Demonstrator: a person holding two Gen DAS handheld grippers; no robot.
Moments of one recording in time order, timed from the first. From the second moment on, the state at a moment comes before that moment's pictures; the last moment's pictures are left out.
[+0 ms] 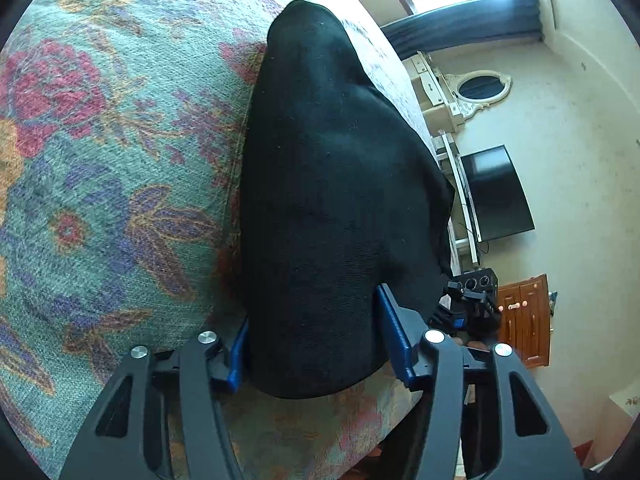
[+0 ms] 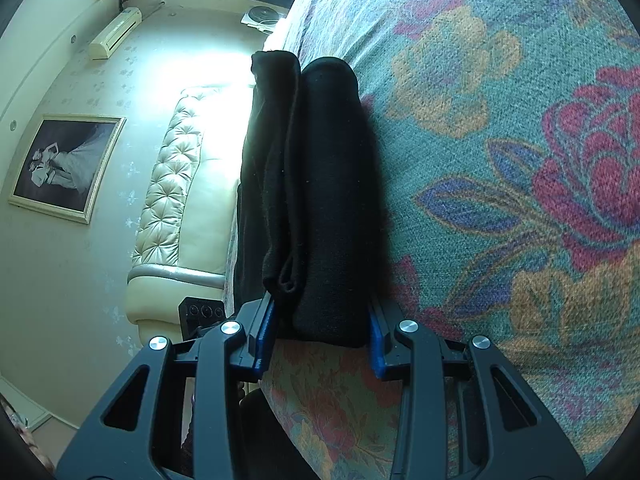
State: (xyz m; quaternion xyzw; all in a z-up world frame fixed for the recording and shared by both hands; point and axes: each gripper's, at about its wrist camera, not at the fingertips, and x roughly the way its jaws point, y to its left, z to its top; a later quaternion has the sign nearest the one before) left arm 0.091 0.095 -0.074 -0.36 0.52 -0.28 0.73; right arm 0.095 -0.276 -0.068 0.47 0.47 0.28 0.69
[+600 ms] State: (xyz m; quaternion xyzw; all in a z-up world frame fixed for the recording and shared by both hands) left arm 0.080 0.088 -0.056 -0.32 0.50 -0.25 0.76; right arm 0.079 -0.281 -0.062 0.49 0.46 0.29 0.69
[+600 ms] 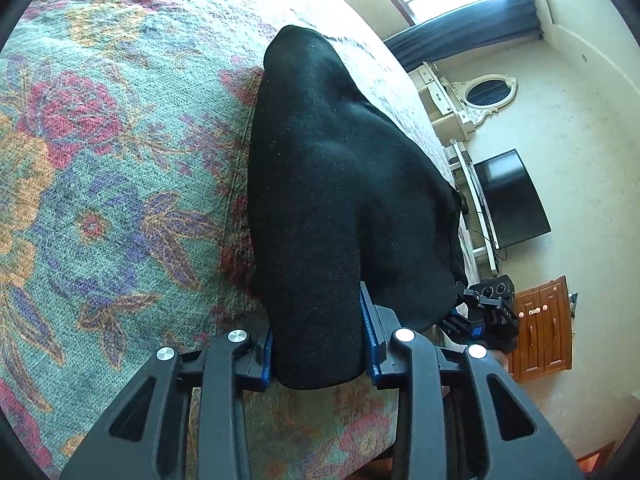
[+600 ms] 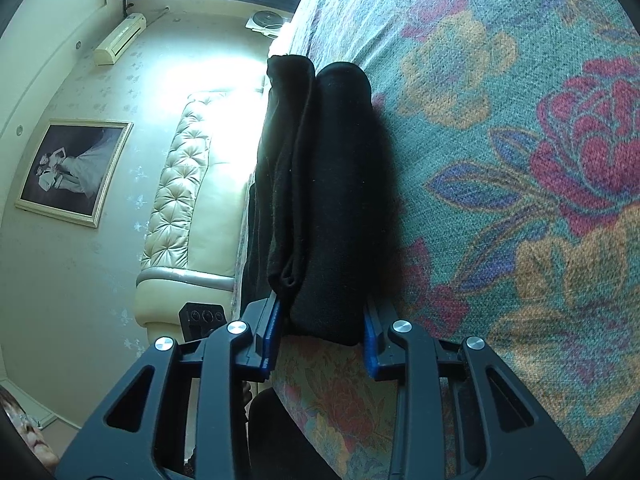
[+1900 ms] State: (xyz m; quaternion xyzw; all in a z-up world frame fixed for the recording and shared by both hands) left arm 0.087 0.078 -0.049 -0.29 0.51 -0.26 0.77; right arm 0.039 -0.306 -0.071 0.50 0.46 0.29 0.68
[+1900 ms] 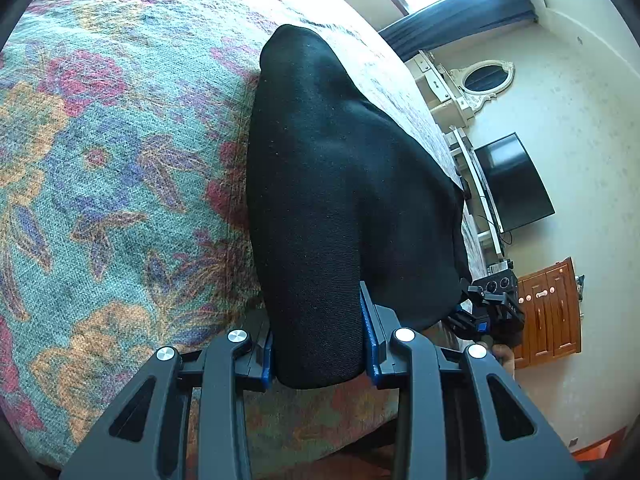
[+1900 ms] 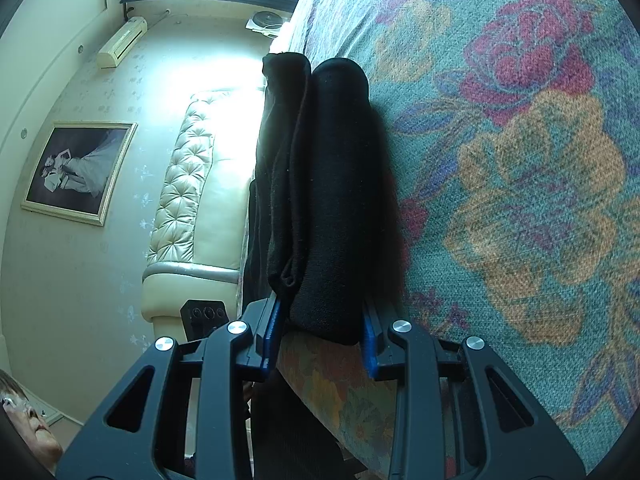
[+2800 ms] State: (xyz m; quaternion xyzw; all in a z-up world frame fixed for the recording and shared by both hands) left arm 0.083 0.092 -0.050 -0.32 0.48 -0.31 0.76; right arm 0.040 -0.326 -0.081 0.50 0.46 0.30 0.67
